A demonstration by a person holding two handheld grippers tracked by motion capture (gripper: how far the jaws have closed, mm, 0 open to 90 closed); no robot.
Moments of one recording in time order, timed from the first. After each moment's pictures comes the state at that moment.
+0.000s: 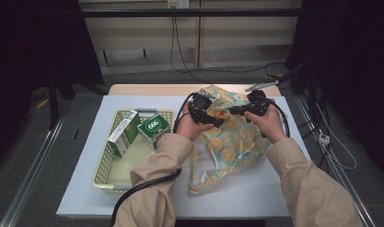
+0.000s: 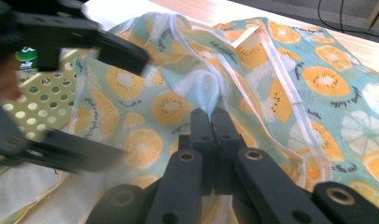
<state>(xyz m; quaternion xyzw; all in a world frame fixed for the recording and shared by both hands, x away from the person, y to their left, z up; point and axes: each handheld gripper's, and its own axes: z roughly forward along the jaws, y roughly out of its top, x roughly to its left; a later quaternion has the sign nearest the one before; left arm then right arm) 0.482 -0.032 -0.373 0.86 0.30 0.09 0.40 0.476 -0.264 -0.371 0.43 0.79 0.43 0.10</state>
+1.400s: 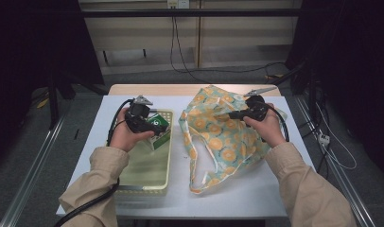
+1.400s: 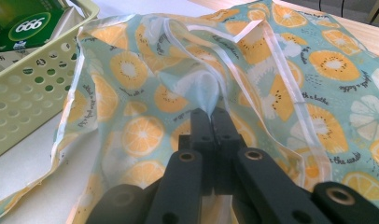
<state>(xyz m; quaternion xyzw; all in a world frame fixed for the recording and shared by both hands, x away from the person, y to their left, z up) 0.465 0.142 -0.367 0.86 0.35 0.13 0.36 0.468 -0.260 -0.382 0.43 0.80 0.42 0.10</state>
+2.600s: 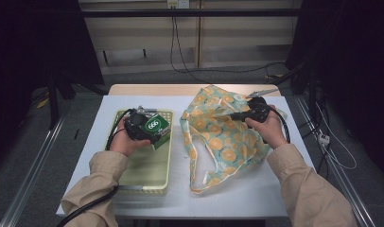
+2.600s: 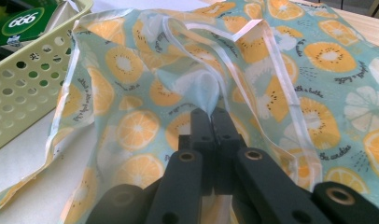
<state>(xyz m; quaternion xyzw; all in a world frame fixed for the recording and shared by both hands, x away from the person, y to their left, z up) 0.466 0.150 -0.403 0.88 0.35 0.13 0.29 0.467 -0.267 -0.389 0.43 0.79 0.42 0.10</state>
